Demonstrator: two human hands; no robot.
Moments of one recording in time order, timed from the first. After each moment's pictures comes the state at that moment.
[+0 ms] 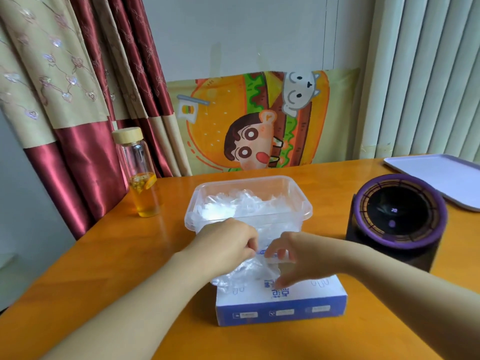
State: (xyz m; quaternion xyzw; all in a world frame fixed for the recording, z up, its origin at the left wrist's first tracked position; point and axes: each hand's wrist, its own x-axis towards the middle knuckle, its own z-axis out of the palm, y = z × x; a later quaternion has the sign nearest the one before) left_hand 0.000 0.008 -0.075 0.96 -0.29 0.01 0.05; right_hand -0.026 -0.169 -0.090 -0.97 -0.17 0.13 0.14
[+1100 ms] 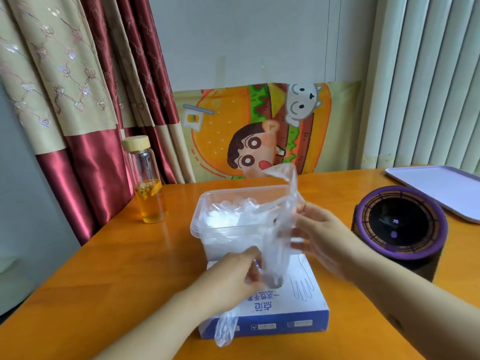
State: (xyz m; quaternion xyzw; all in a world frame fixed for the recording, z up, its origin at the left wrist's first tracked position) left_hand -0.009 0.019 -0.121 0.92 -0.30 -0.06 0.25; right_hand -0.036 -0.165 -0.073 -0.68 -0.03 -0.02 0.73
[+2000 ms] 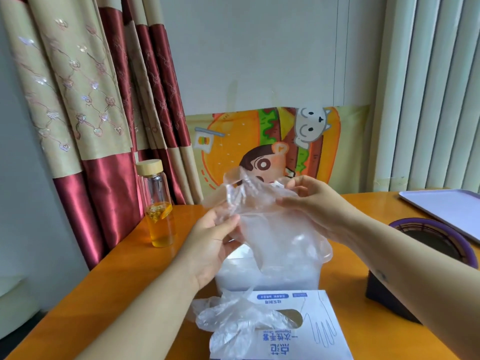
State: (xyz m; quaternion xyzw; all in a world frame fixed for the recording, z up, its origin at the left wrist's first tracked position) left_hand 0.021 0.034 -0.038 0.56 -0.09 -0.03 0.82; right_hand 0.020 -0.156 -0.002 -0.71 -0.07 -0.08 0.70
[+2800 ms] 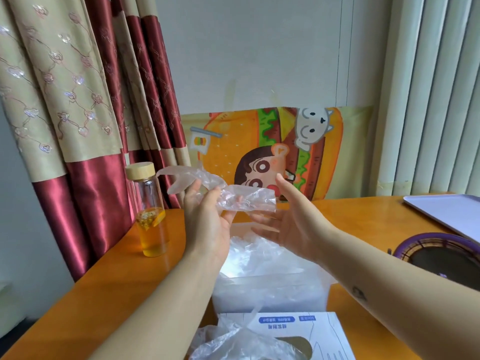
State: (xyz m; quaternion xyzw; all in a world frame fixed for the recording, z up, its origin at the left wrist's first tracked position) left_hand 0.076 0.011 -0.016 0.39 -0.05 0.12 0.91; right_hand 0.067 -0.128 -0.018 -0.54 -0.02 0.06 0.84
